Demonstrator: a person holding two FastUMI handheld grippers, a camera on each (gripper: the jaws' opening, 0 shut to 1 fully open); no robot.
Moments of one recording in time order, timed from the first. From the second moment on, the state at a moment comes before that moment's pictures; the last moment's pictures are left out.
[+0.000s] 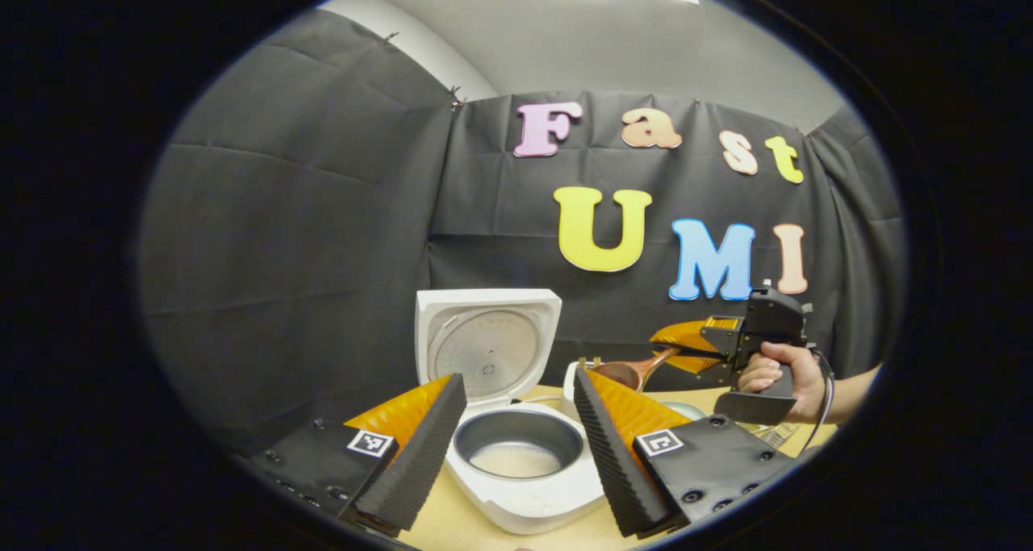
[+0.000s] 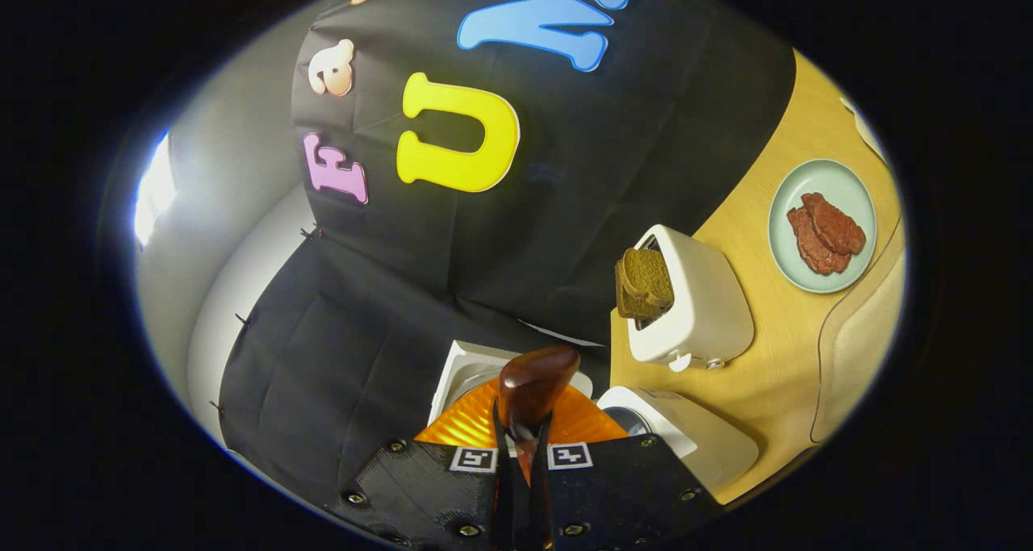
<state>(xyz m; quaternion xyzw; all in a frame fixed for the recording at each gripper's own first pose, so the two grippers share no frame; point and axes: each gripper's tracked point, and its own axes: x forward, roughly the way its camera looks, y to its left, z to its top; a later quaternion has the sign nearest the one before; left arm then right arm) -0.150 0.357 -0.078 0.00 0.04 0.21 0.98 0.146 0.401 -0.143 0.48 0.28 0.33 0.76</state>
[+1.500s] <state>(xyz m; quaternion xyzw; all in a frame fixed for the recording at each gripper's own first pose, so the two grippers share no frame) -0.186 0.392 -0.078 -0.02 0.04 0.27 0.96 0.072 0.554 -0.138 -0.14 0.00 0.53 0.84</state>
